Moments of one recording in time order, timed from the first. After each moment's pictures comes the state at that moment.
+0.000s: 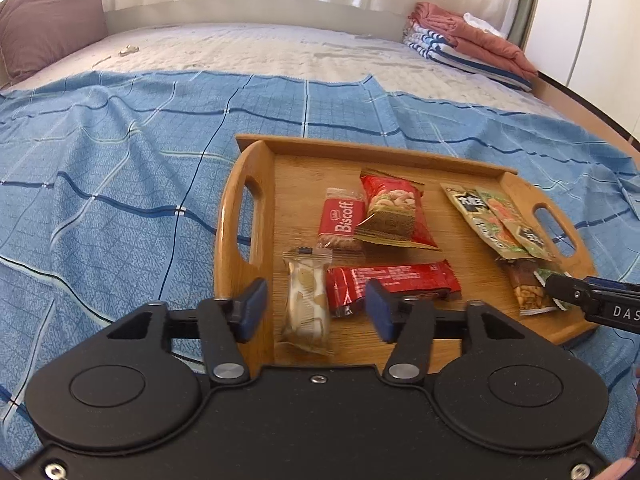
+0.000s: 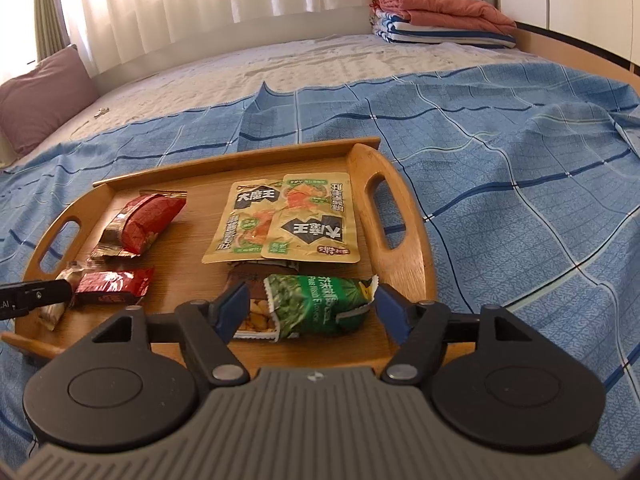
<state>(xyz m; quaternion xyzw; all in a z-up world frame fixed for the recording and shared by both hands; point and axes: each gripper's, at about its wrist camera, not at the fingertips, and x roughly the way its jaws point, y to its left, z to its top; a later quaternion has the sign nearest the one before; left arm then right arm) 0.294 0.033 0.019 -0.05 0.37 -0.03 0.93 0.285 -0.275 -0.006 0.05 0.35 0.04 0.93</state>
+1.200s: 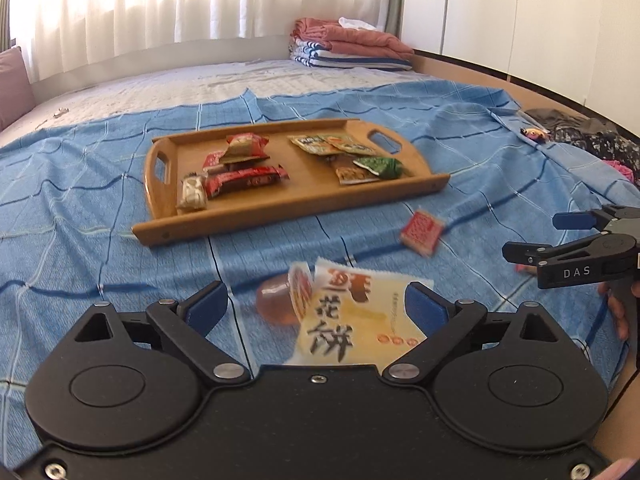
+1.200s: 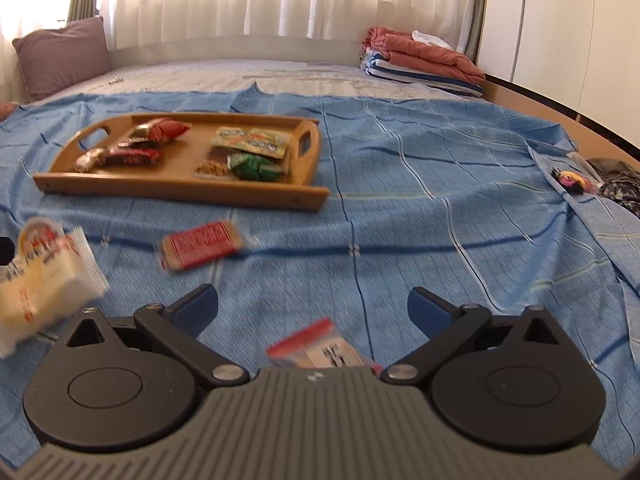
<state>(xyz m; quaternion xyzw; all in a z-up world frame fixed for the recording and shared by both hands) 0.080 -0.022 0.033 0.03 0.32 -0.16 0.93 0.097 -0.330 -0.012 -0.05 0.31 0.01 0.95</state>
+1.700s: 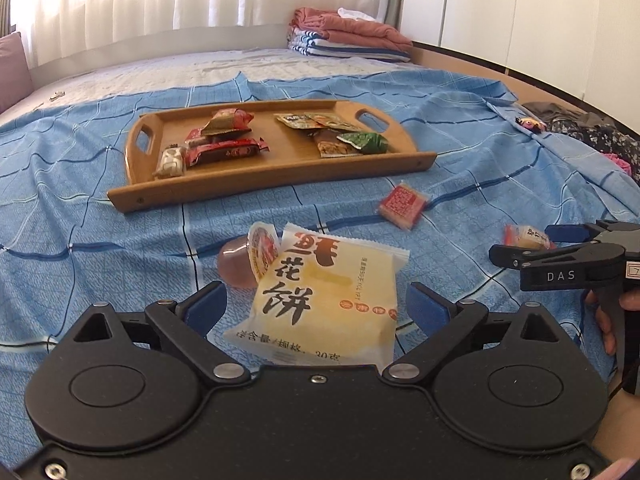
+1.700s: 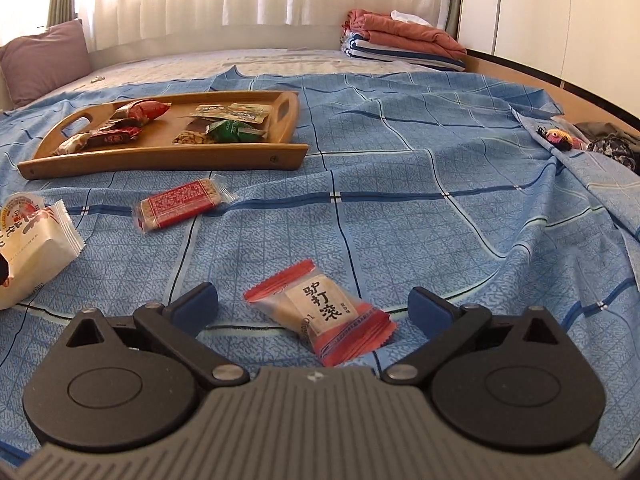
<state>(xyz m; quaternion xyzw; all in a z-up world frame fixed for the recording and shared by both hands) 0.069 -0.040 0.009 0.02 0.33 -0.16 0.93 0.085 -0.342 -0.040 -0.01 0.32 -0.01 0.95</state>
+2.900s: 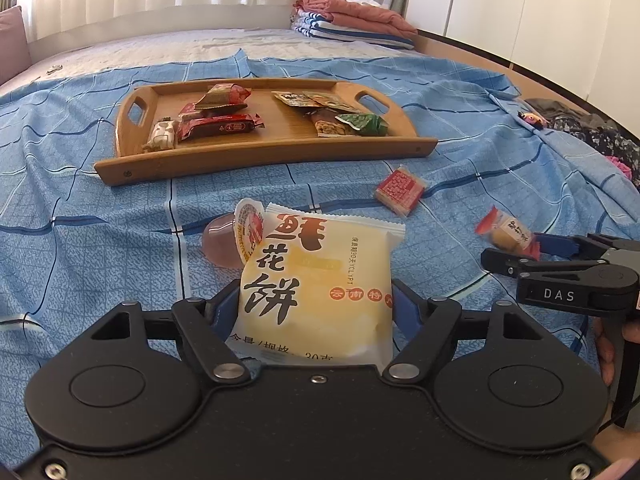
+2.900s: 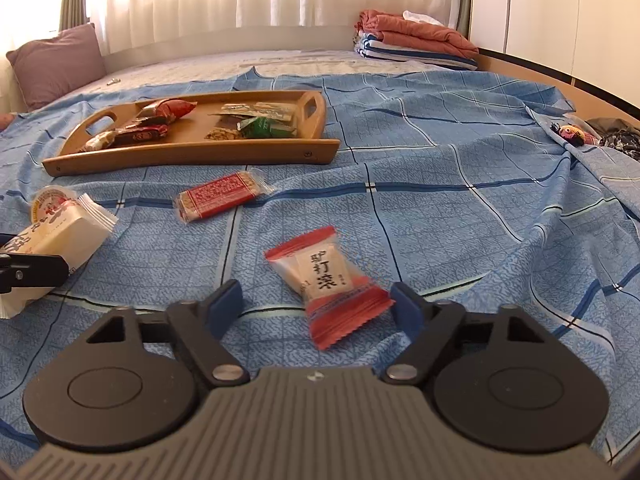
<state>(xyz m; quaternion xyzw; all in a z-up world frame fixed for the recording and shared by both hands) 0.078 -0.044 0.000 0.00 0.36 -0.16 0.92 0.072 -0.322 -0.038 -0.01 0.32 0.01 0.95</state>
